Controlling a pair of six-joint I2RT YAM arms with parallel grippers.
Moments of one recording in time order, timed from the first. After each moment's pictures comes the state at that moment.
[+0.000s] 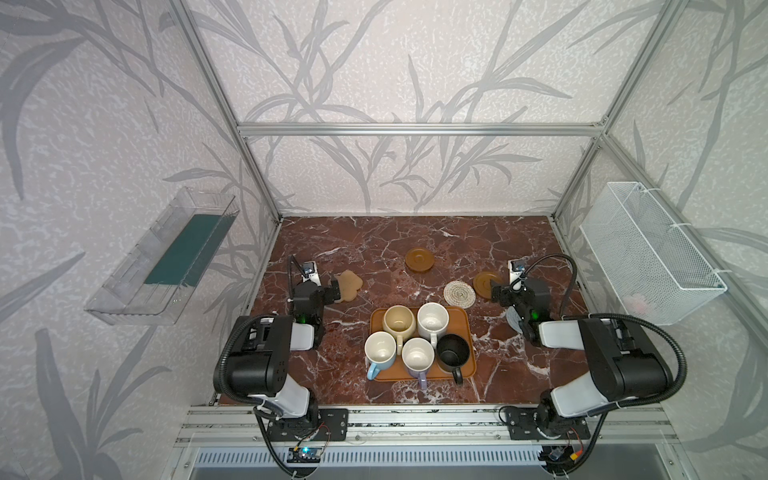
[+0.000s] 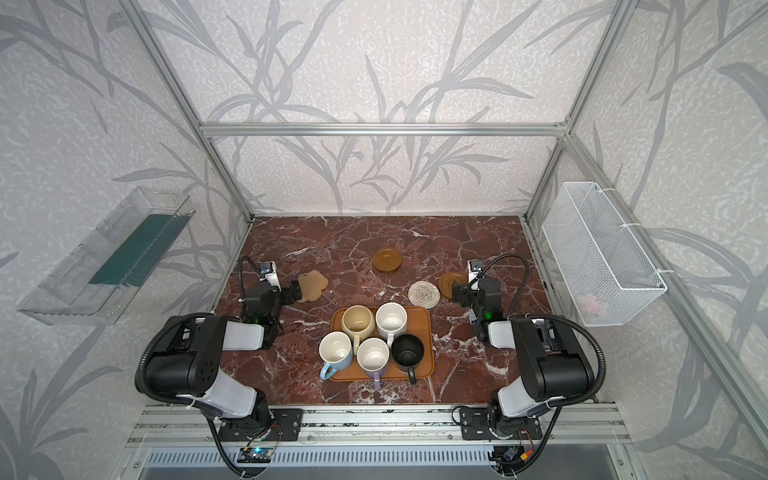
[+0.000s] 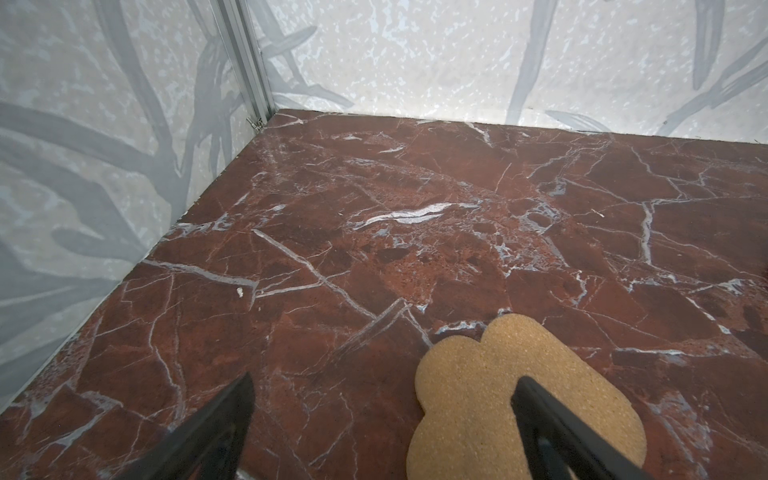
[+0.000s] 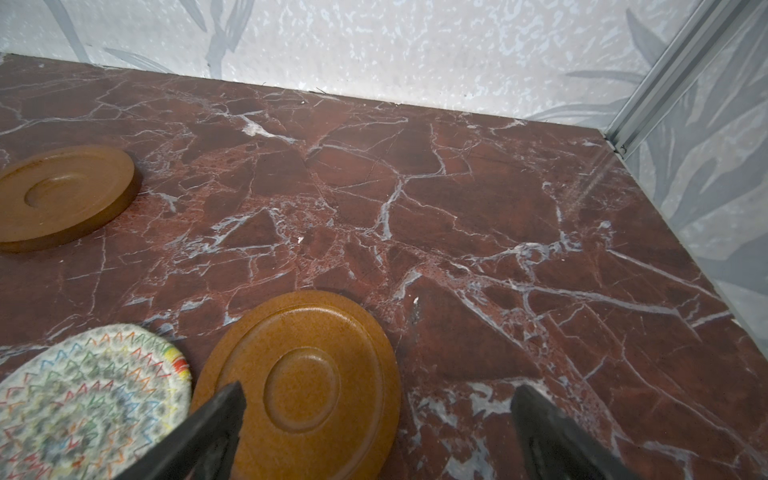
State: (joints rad) left arm 0.03 1.57 0.36 0.86 -0.16 -0.04; right arm 0.09 1.54 0.40 0.74 0.03 -0.06
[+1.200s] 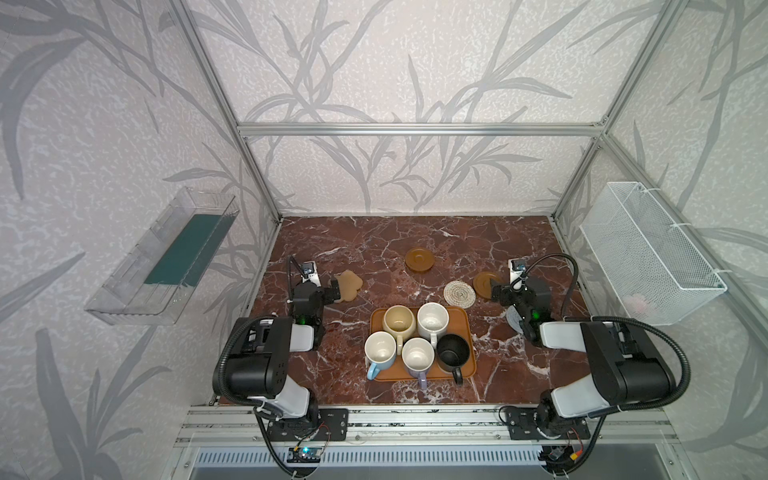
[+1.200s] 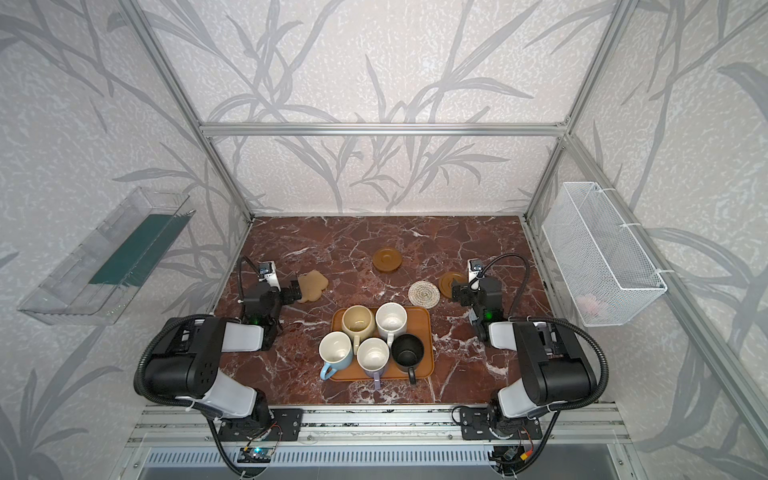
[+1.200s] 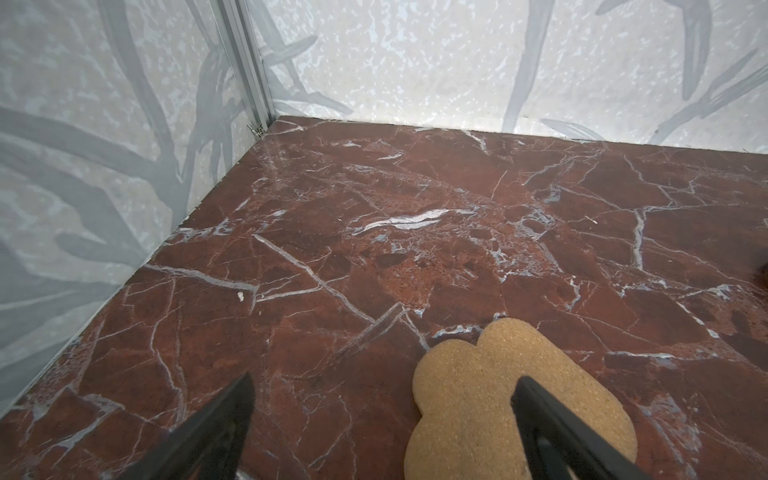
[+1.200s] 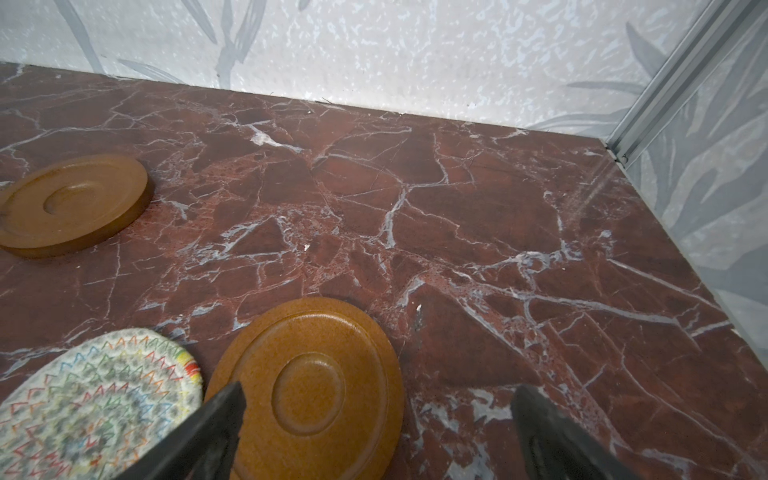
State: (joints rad) left arm 0.03 1.53 0.35 0.86 -0.16 -0.04; right arm 0.09 1.51 0.40 0.72 0.02 -0.06
